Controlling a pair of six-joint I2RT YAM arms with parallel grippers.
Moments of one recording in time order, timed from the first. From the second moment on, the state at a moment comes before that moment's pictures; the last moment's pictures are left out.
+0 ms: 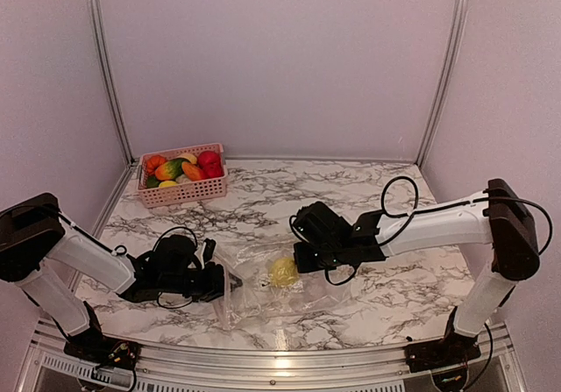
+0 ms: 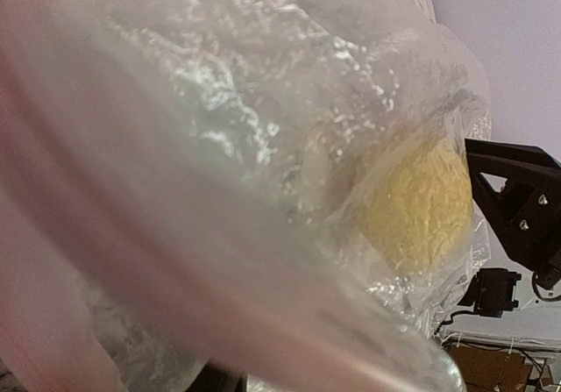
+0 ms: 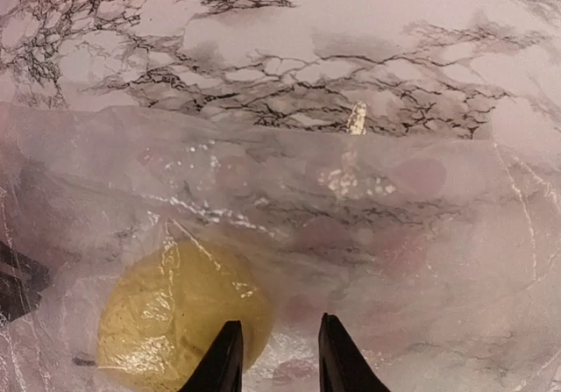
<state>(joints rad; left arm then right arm) -0.91 1.57 0.39 0.57 0.22 -1.11 1.03 1.69 1.04 -0.32 0.27 0.68</state>
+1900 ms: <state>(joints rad) -0.91 1.64 0.52 0.56 0.24 -1.08 1.12 1.83 1.15 -0.31 0.25 0.57</state>
